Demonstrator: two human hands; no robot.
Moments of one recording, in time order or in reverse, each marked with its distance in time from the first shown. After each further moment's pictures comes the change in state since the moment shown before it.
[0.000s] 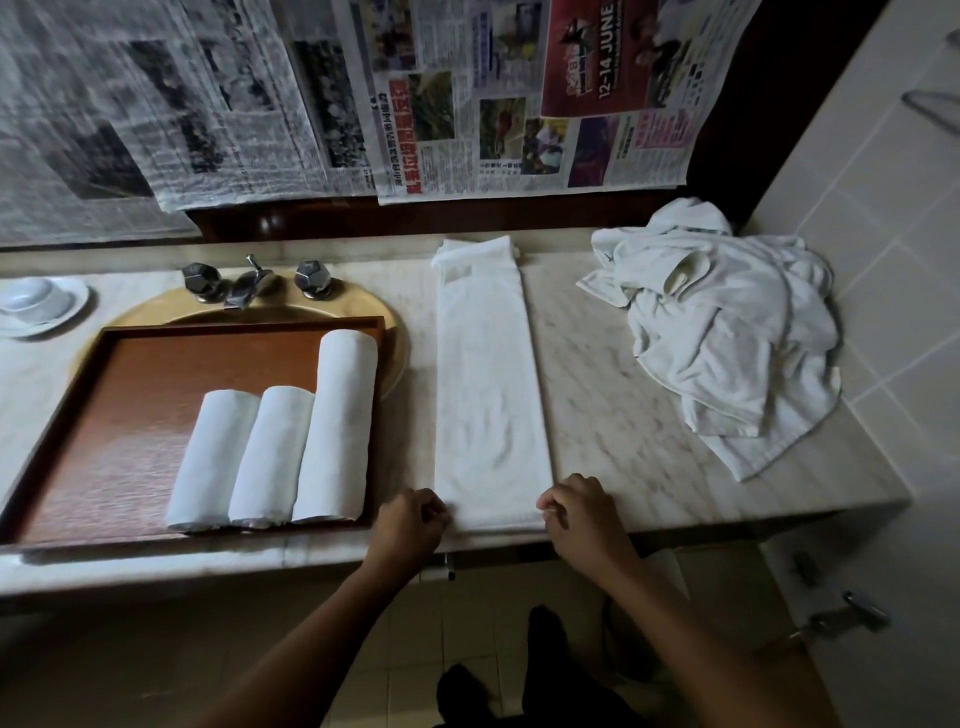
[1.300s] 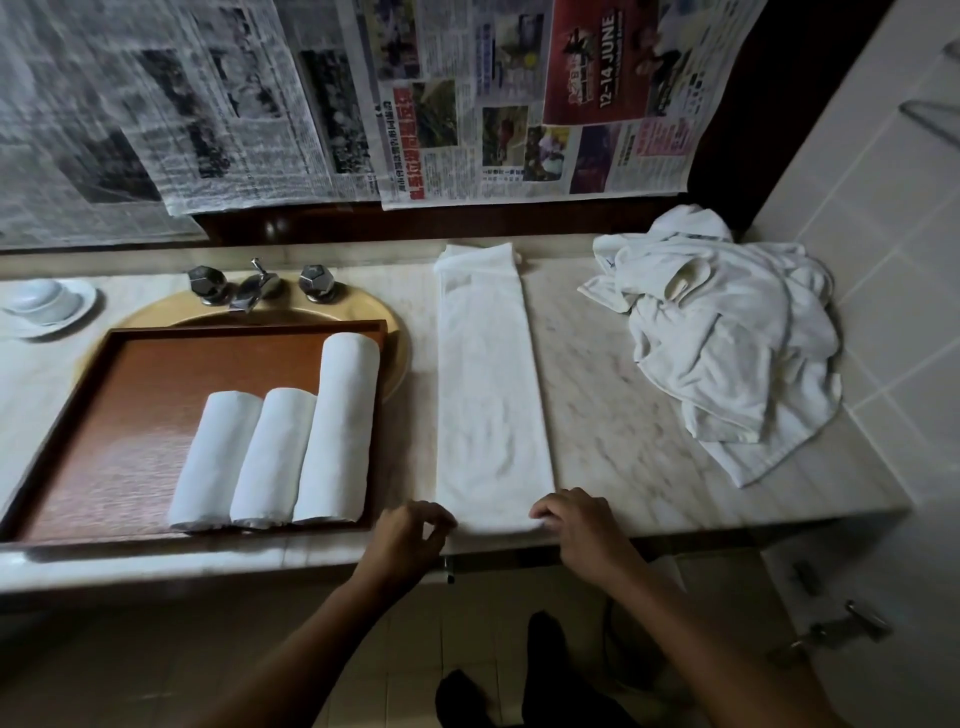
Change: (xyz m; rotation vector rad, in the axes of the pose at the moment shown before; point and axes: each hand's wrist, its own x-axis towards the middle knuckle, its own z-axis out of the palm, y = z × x) left_hand -0.011 -0.004 -0.005 0.049 -0.025 0.185; right_hand 0.000 0.001 -0.010 -0.010 -0.144 -0.121
